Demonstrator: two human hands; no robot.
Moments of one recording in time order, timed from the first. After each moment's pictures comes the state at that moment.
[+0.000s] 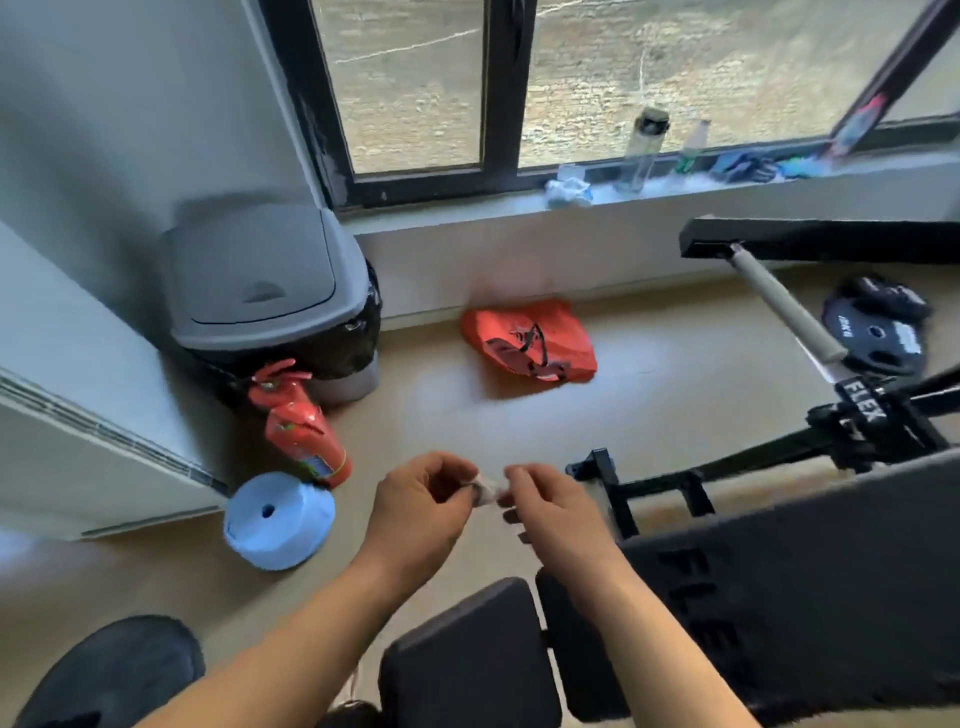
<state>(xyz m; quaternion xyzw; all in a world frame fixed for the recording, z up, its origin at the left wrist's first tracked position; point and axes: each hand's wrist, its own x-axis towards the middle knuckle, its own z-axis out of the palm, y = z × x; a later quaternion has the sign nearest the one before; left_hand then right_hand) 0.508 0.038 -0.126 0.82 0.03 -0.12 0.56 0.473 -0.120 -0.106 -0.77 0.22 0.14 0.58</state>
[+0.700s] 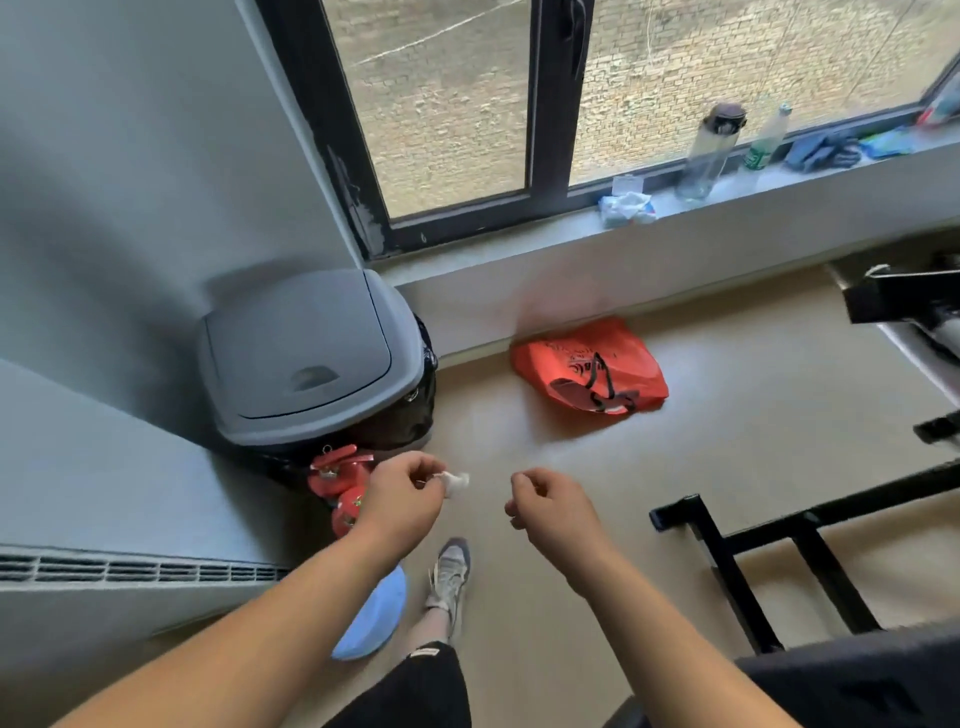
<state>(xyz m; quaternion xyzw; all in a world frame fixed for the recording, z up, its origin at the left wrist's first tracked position) 0.789 0.170 -0.165 0.87 0.07 -0.17 0.46 0.728 -0.004 -0.163 -0.76 0.30 0.16 0.55</state>
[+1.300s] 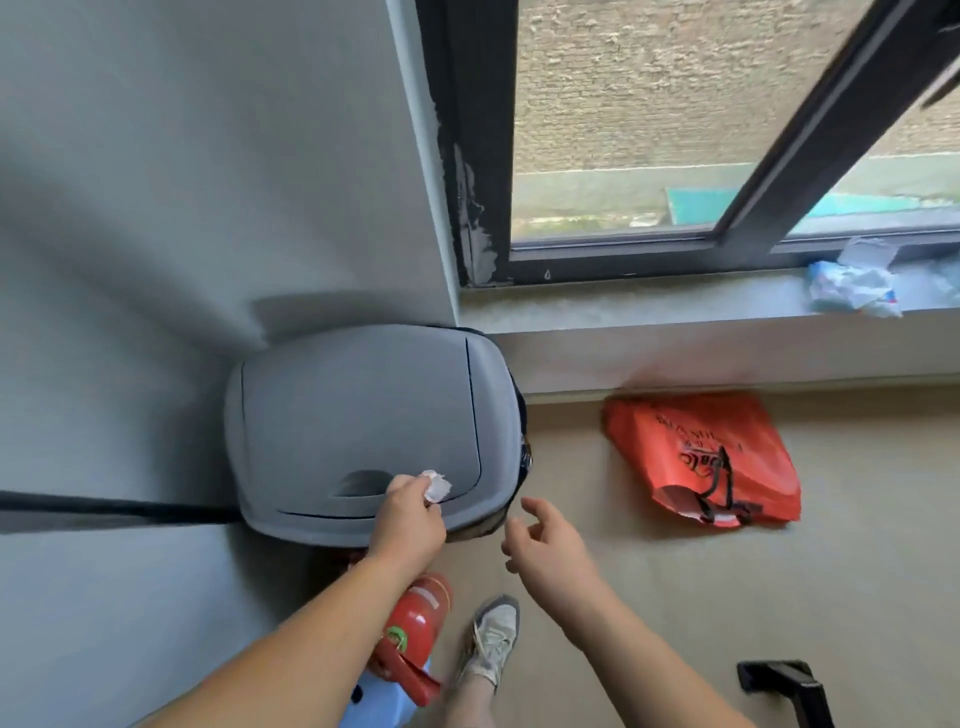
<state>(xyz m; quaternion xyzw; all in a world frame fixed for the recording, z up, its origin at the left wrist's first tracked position) 1.120 0.277 -0.331 0.91 0.17 -0.22 0.31 1.085 0.091 -0.263 -0.77 0.24 0.30 0.51</state>
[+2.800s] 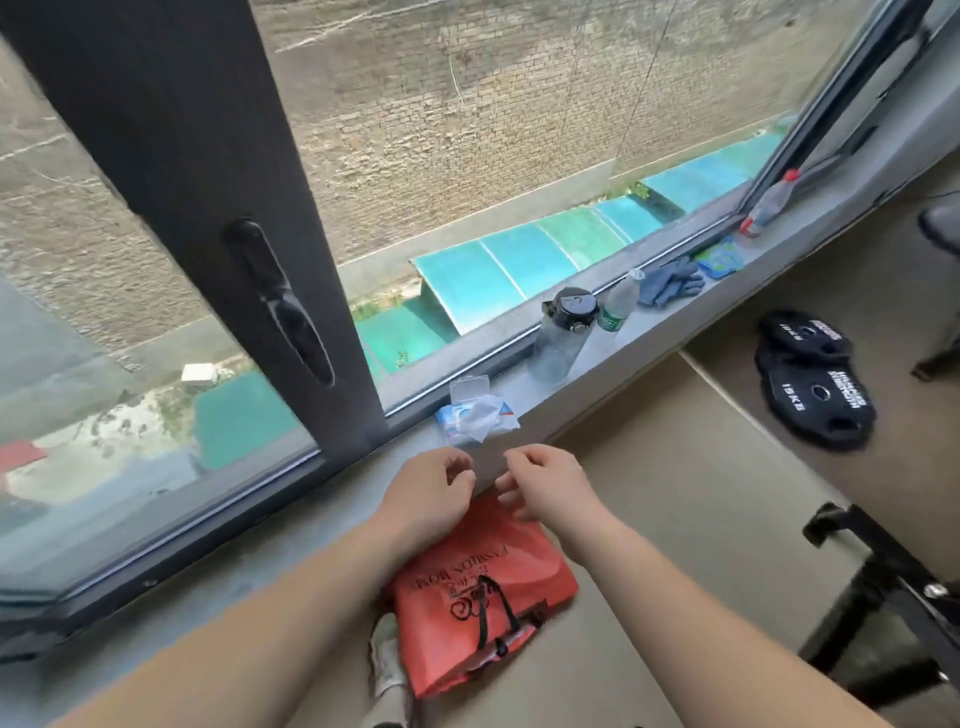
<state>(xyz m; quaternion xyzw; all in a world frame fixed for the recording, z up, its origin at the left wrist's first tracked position) 1.399 -0.317 -0.186 0.87 -0.24 -0.30 0.30 1.301 -0.454 -0.161 -0.66 0.44 0.05 0.60</state>
